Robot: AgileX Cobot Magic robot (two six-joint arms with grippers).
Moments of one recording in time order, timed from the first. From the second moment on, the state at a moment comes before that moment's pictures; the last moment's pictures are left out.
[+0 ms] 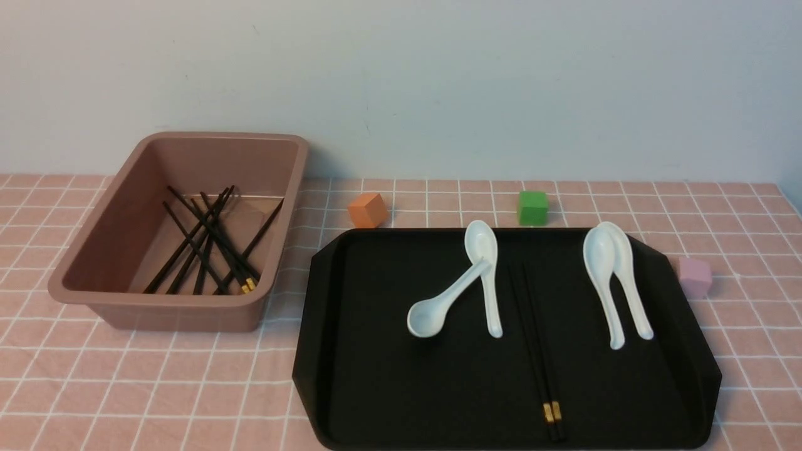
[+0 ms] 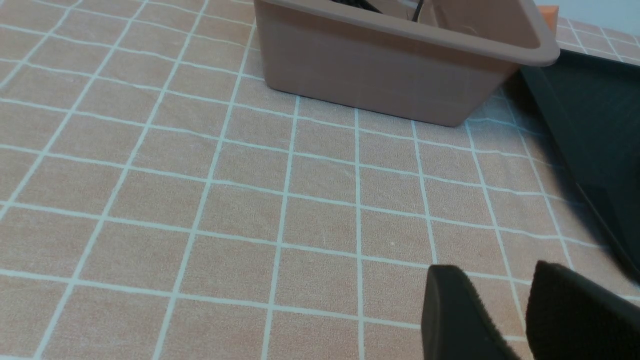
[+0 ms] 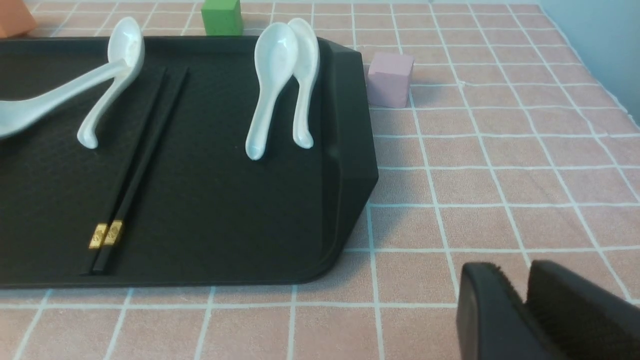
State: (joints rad) right arm -0.01 -0.01 0.01 0.00 0.37 0.10; left arm -0.01 -0.01 0.03 -0.14 0.40 -0.15
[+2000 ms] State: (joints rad) right arm 0.49 1.93 -1.32 -0.05 0.85 0.44; left arm -0.01 -0.01 0.03 -0.14 0.40 -0.15
